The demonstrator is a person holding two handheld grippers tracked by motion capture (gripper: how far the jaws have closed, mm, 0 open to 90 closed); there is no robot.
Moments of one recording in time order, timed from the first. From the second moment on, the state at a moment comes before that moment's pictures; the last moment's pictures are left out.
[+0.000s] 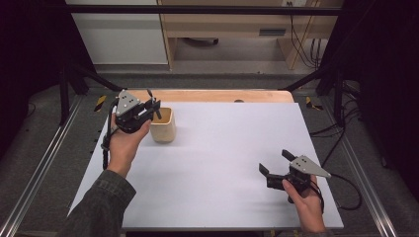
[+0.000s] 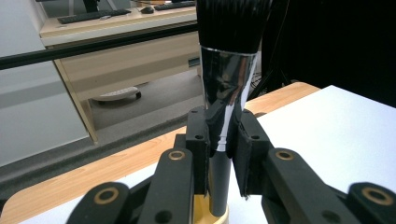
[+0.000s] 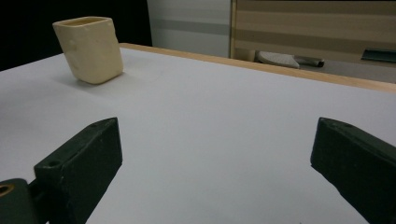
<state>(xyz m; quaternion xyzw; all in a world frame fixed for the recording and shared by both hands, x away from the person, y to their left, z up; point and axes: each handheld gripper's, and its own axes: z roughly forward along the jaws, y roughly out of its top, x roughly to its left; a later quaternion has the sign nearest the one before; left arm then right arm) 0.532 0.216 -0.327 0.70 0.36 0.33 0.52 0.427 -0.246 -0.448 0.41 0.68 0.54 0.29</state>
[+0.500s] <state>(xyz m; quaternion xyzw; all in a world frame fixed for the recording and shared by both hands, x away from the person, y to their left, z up) 0.540 0.217 -0.333 0.69 0.37 0.34 0.52 0.425 -0.254 -0.449 0.41 0.67 0.53 0.31</state>
